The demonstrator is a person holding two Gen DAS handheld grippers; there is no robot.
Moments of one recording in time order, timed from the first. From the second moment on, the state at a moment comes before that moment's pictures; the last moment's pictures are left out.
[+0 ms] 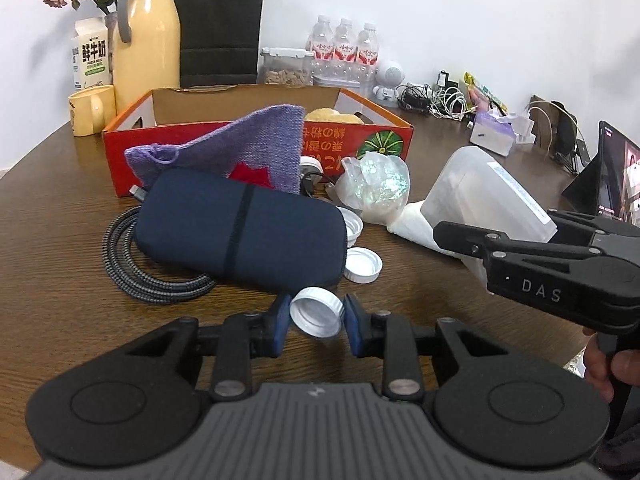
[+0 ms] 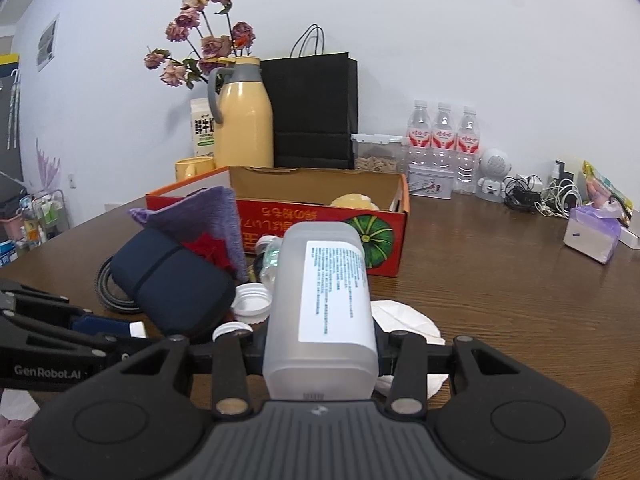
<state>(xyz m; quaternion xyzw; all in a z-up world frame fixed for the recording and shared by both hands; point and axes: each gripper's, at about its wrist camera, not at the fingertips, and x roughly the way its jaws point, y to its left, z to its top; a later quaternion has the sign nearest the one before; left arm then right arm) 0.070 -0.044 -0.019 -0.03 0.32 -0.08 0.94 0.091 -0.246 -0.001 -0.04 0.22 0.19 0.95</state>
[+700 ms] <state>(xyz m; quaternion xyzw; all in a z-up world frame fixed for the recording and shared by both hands) 0.101 -0.006 0.055 -0.03 0.18 -0.04 0.98 0.122 -0.208 0.043 -0.07 0.16 0.21 0.96</state>
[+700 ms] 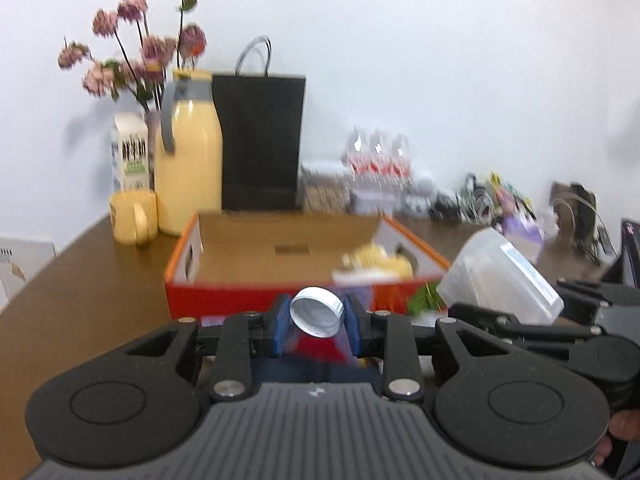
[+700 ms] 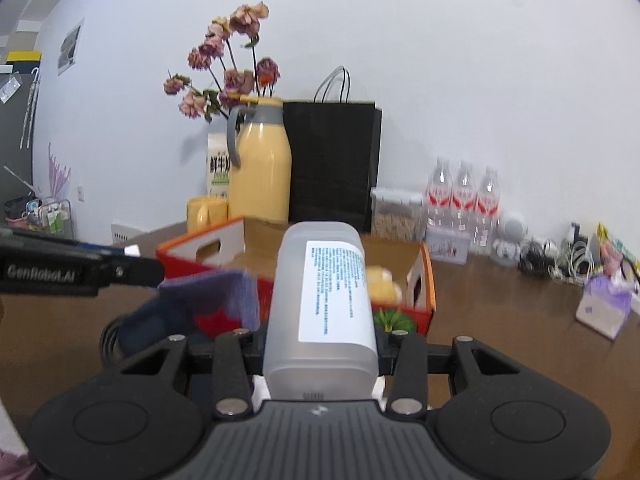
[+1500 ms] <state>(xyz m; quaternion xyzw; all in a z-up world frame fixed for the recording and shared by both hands) 0.291 0.047 0.039 -0.09 0.26 0.06 0.96 0.318 -0.104 0.040 -0.04 0.24 0.22 0.95</state>
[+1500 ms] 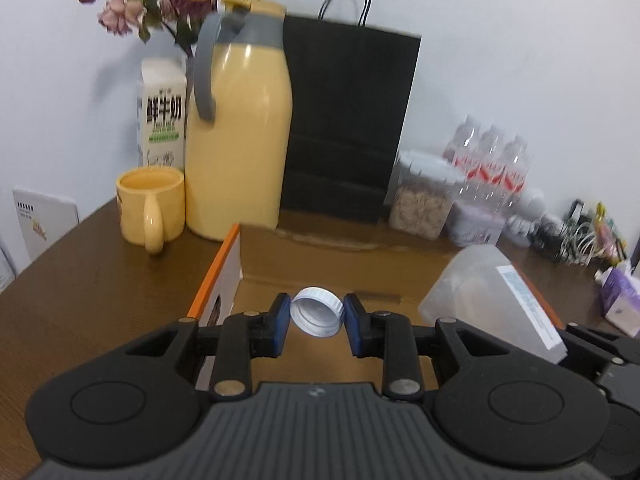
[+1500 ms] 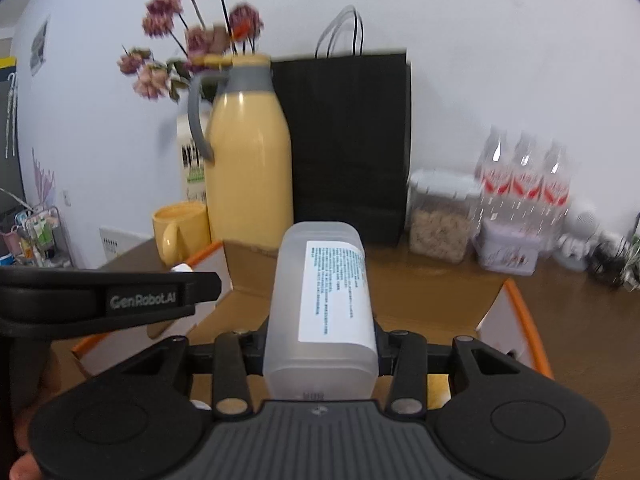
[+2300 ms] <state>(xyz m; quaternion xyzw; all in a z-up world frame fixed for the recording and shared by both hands) 0.283 0.042 0.028 -0.08 0.25 0.05 0.96 0.319 -0.107 0.018 -0.04 0.27 0.21 0.94</state>
